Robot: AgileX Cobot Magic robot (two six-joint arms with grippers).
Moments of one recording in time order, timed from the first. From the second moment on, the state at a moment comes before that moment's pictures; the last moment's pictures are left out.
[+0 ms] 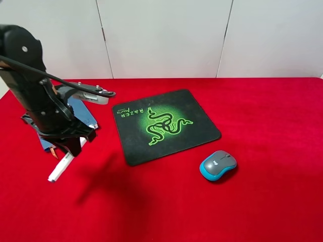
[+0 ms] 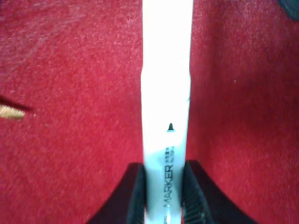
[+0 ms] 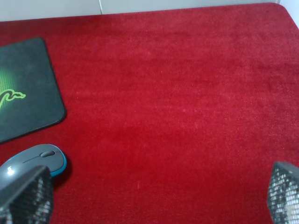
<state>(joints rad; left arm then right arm) -0.39 1.63 -0.92 -0.04 0.81 0.03 0.06 -0.01 -0.50 -0.06 1.03 0.09</state>
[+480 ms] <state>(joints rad) -0.14 1.66 -1.09 -0.02 0.87 0.03 0.06 -0.01 -0.50 -0.06 1.03 0.09</state>
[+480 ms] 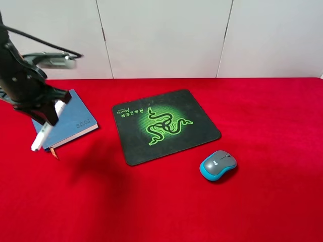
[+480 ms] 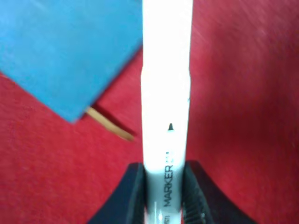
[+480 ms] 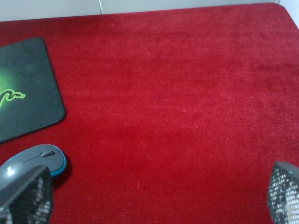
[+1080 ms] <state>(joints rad) 0.00 1.95 -1.38 -0.02 0.90 0.03 0.06 -0.01 -0.50 -0.06 1.03 0.09</state>
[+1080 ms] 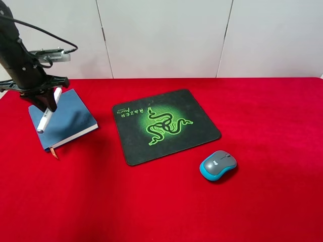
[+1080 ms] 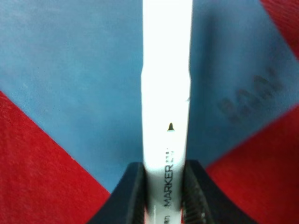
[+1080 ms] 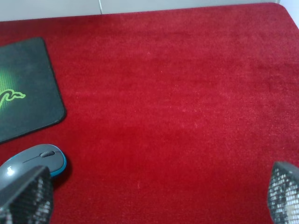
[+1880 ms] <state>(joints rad) 0.04 2.09 -1.45 -0.02 0.83 0.03 0.06 -0.01 -0.50 -0.06 1.03 0.09</state>
